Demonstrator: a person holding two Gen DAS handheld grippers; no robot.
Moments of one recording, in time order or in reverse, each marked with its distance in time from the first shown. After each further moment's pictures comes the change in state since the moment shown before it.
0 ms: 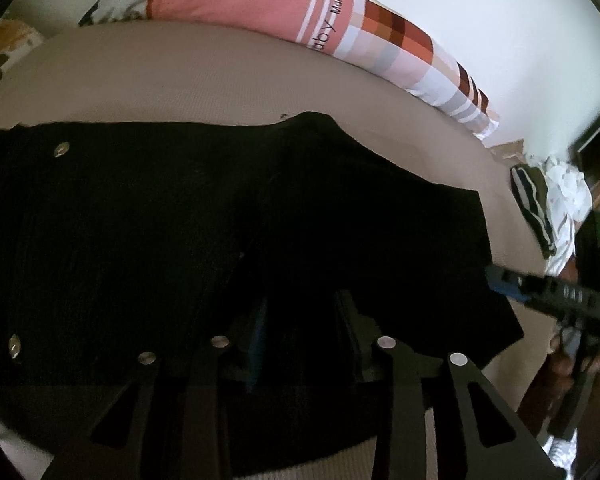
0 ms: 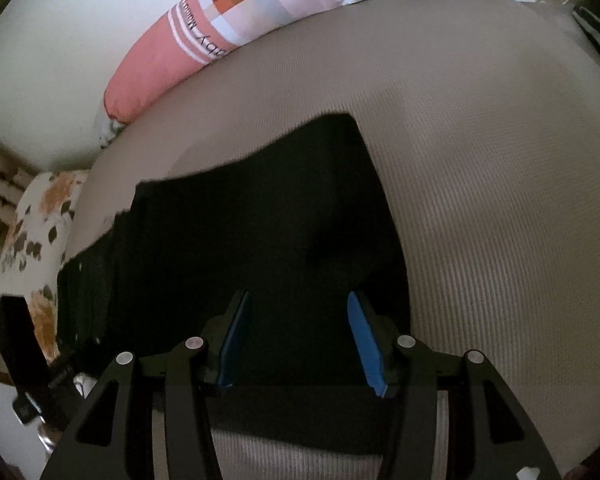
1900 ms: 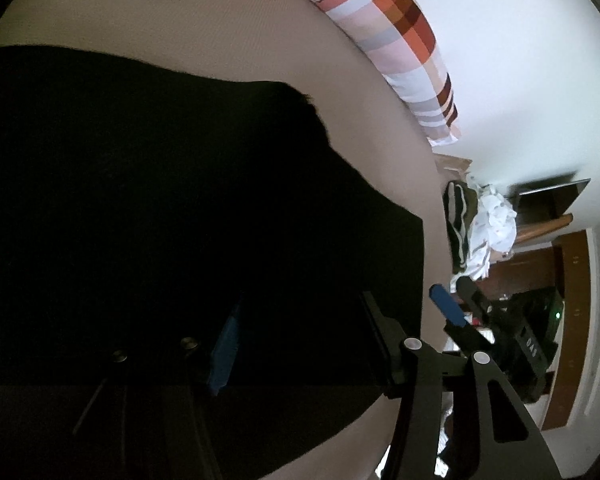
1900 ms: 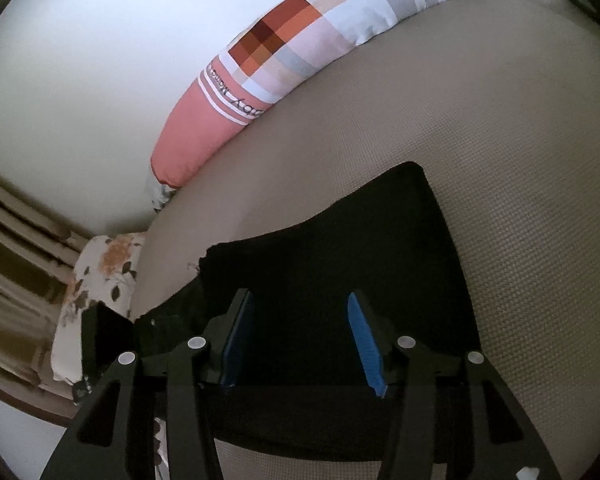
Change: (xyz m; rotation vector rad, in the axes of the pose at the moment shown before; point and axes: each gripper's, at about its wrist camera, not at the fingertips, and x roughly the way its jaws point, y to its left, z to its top) left arm 0.036 0.005 0.054 -0.248 0.259 -0.368; right arm -0.029 0.016 0.022 0.135 -0.163 0.219
